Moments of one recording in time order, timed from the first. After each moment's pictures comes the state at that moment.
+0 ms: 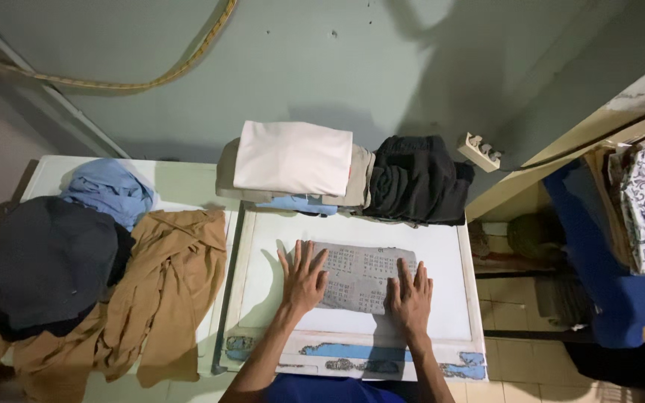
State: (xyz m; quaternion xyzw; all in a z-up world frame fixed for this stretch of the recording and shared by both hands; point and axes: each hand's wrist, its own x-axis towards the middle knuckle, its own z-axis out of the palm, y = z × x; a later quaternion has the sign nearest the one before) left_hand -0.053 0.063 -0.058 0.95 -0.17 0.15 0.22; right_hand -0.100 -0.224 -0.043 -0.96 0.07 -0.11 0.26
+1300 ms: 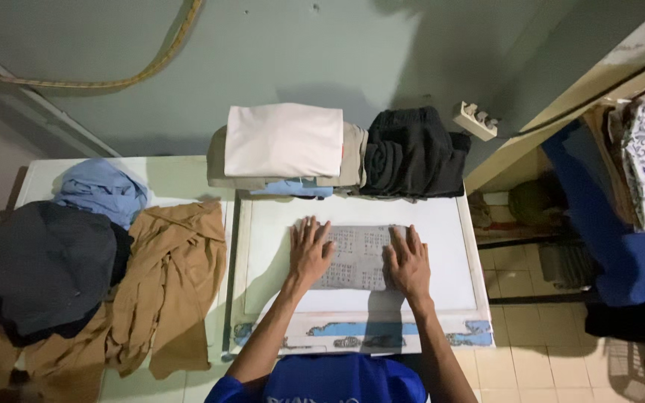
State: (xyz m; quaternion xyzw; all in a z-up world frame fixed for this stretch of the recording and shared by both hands) left_hand -0.022 0.051 -0.055 0.95 -0.17 0.09 0.25; right_hand -0.079 -0.217 -0.024 -0.96 0.02 -0.13 0.24
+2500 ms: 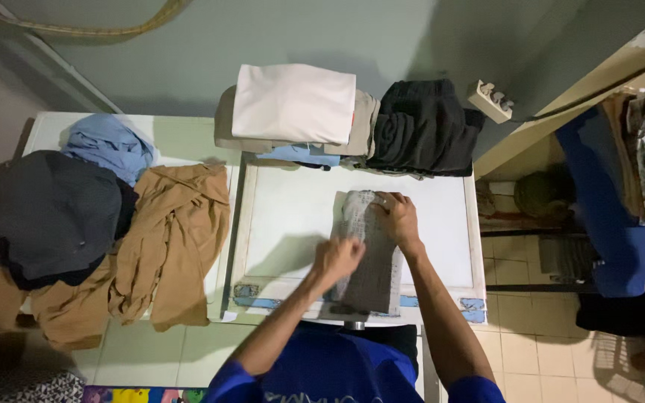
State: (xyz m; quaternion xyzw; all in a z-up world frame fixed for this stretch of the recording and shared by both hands) left_hand -0.096 -0.004 -0.014 0.91 -0.13 -0.15 0.37; right_hand -0.026 -0.195 0.009 -0.94 -0.08 -0.12 0.30
